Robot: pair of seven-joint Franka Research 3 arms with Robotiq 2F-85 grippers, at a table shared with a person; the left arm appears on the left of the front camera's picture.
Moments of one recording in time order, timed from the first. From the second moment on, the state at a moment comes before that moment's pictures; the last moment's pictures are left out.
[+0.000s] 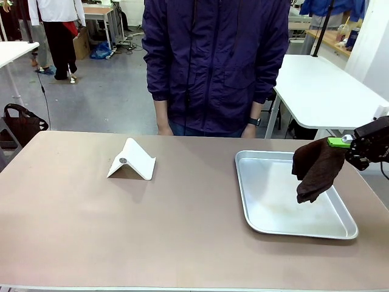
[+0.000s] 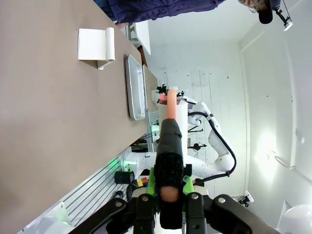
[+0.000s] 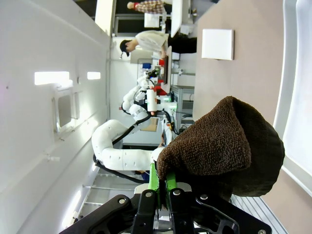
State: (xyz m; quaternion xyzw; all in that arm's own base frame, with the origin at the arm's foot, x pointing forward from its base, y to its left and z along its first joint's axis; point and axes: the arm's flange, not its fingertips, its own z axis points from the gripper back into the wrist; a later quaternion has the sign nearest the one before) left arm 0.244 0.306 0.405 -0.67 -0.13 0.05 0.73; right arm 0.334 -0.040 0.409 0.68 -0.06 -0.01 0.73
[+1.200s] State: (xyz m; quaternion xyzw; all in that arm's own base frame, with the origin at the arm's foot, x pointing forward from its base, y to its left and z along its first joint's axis) left arm 0.331 0.204 0.434 -0.66 -0.07 0.00 0.75; right arm 0.375 0.075 0.426 0.62 -0.05 0.07 0.78
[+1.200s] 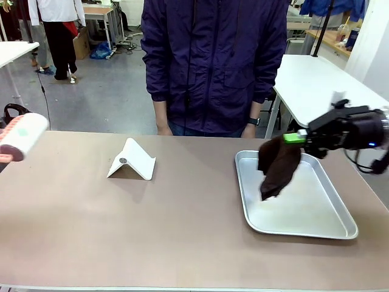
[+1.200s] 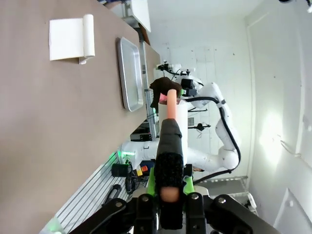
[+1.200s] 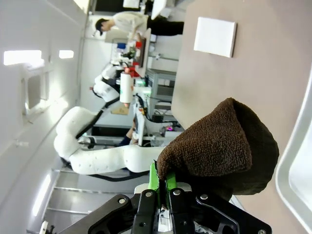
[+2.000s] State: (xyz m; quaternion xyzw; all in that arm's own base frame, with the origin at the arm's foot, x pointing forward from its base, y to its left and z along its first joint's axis) left arm 0.471 -0.030 0.454 -0.45 -0.04 -0.02 0.89; right arm 0.466 0.210 0.347 0.57 -0.03 0.05 0.82
